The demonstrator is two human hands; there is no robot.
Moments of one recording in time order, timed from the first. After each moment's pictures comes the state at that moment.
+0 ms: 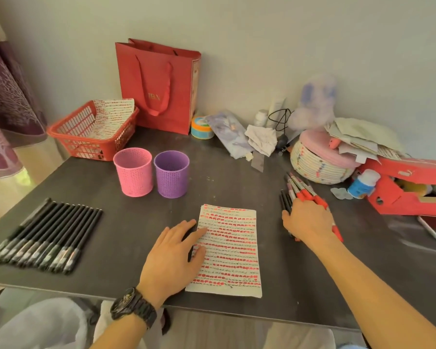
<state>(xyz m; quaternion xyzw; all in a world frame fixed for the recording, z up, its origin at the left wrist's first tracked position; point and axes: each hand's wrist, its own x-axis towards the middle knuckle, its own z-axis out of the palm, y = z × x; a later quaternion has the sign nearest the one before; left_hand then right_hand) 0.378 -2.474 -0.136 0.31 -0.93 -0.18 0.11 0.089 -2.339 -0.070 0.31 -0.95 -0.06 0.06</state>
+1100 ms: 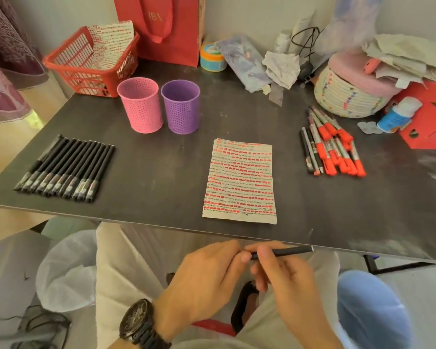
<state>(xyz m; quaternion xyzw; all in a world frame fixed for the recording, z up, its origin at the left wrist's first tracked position) 0.444 -2.345 -0.123 0.18 -0.91 -0.35 0.14 0.333 -2.220 -0.094 0.25 -0.67 0.61 -0.34</state>
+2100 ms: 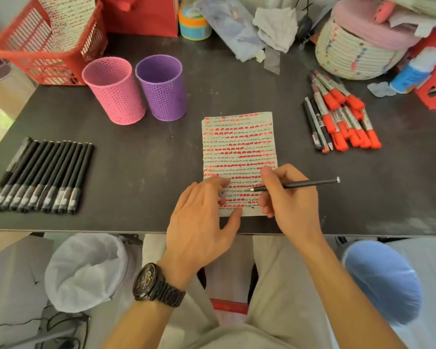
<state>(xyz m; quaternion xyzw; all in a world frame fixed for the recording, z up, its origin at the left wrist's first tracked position) 0.398 -2.403 -0.140 0.26 -0.91 -0.21 0.23 0.260 -2.301 -0.107 0.23 -0.69 0.65 -0.22</state>
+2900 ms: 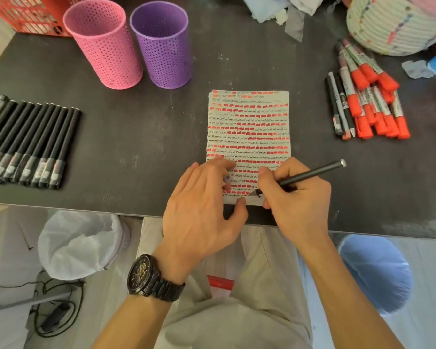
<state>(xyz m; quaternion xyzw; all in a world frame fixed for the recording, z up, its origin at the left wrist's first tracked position) 0.395 -2.399 -0.133 0.29 -0.90 -0.23 0.22 0.265 -2.301 -0.124 0.31 -0.77 0.55 -0.10</state>
